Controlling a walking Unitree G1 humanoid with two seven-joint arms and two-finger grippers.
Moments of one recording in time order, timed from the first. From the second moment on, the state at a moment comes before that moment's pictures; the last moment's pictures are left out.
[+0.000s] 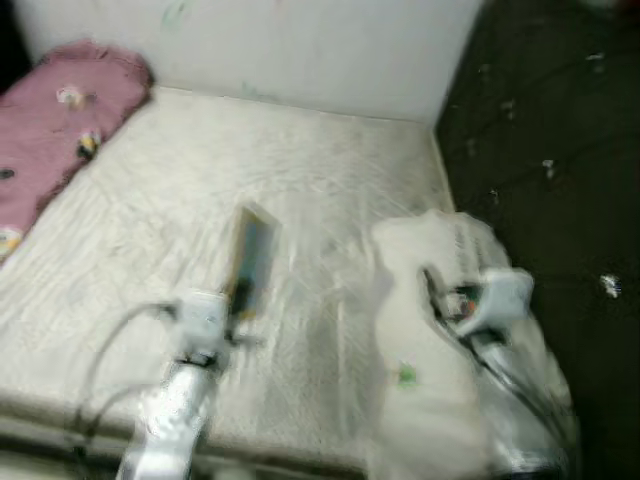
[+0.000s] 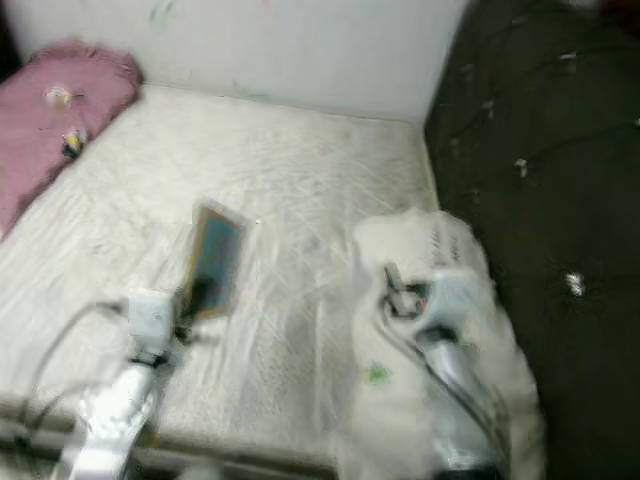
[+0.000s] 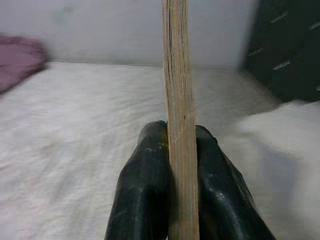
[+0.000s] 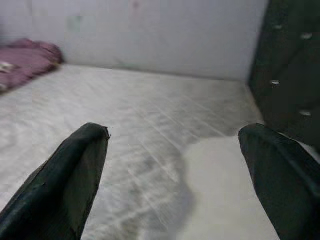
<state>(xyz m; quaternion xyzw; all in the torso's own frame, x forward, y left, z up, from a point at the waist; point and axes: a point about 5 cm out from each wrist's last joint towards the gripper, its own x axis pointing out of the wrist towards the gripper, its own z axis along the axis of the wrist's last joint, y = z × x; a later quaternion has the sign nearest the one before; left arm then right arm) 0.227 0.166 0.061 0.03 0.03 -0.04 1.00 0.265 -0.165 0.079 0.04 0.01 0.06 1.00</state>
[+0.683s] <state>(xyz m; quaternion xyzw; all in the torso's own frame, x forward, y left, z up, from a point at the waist) 0.223 0.157 0.057 0.01 0.05 -0.04 1.00 0.257 -0.182 0.071 0.02 0.03 0.04 1.00</state>
